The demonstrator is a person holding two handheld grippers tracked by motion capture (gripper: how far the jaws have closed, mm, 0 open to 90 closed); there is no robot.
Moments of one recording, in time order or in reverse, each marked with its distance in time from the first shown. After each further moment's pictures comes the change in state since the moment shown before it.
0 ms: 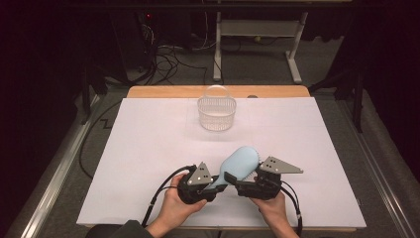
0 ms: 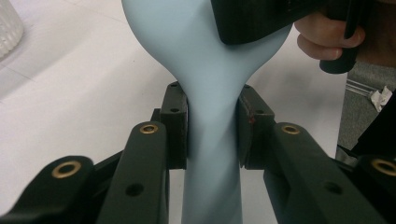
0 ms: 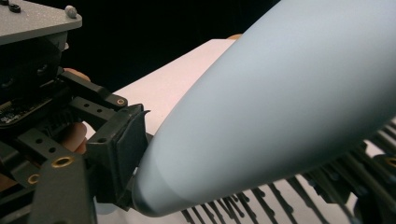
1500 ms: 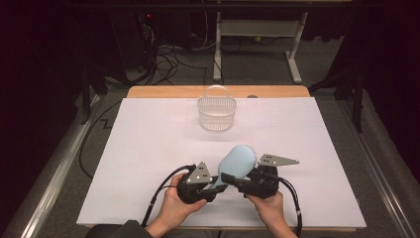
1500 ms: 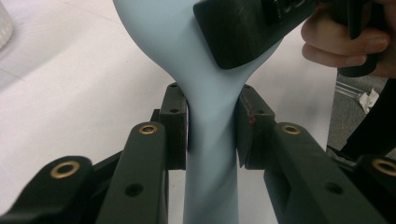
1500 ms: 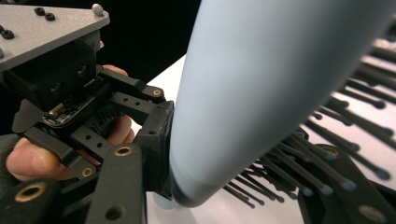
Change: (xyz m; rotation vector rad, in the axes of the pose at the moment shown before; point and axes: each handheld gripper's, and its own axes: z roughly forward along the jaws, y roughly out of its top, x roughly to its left) left arm 0.002 0.001 -0.001 -0.005 -0.036 -0.014; right arm -0.002 0.007 0.004 0.118 0.159 0.158
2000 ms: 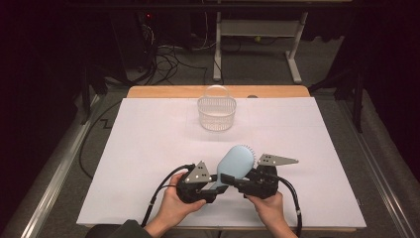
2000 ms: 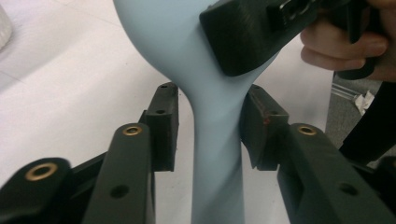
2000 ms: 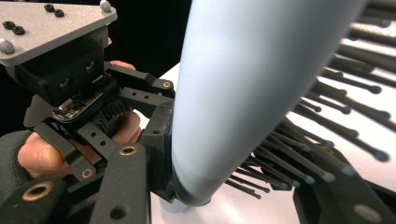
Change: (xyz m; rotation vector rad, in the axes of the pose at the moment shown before) left arm 0.001 0.000 -0.002 -0.003 -0.005 -0.004; right arm 0.001 0.001 0.000 0.012 0.032 0.010
